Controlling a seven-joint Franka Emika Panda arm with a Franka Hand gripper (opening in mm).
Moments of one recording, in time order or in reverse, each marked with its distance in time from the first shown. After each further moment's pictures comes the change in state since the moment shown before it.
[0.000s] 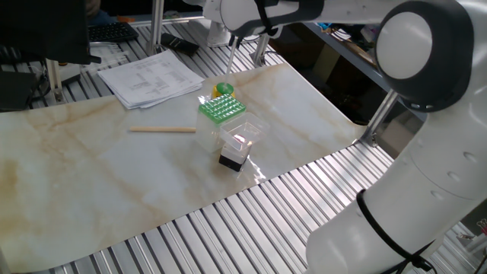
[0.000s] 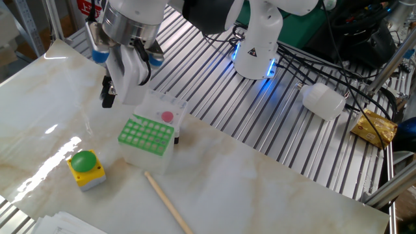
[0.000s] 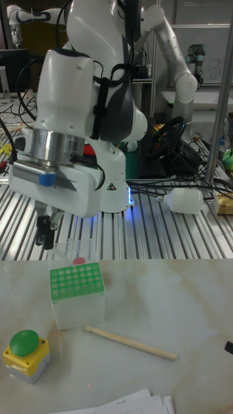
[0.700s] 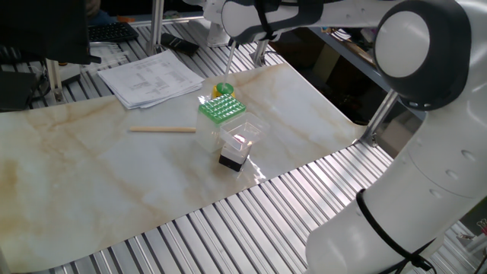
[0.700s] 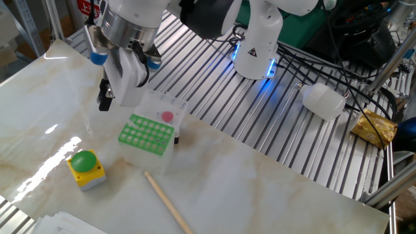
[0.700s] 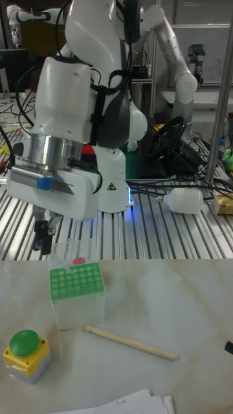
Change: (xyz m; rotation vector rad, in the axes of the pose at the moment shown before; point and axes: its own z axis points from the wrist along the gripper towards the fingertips) arm -0.004 -0.001 0.008 -0.026 -0.031 0.001
